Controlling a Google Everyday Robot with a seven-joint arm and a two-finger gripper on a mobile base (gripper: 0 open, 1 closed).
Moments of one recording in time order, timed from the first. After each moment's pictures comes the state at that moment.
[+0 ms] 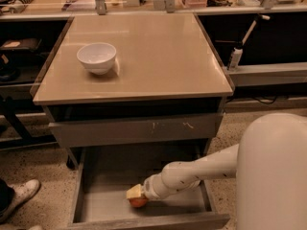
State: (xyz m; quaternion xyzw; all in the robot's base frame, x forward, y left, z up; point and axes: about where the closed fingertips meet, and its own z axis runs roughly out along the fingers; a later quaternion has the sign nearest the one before) arm 0.455 0.053 0.388 -0.04 0.95 0.30 0.05
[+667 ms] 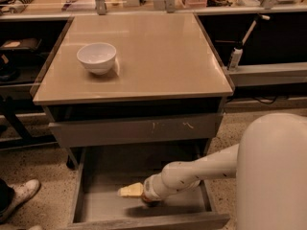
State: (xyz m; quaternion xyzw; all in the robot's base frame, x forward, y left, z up) arm 0.455 0.053 0.388 -0.04 0.95 0.30 0.05
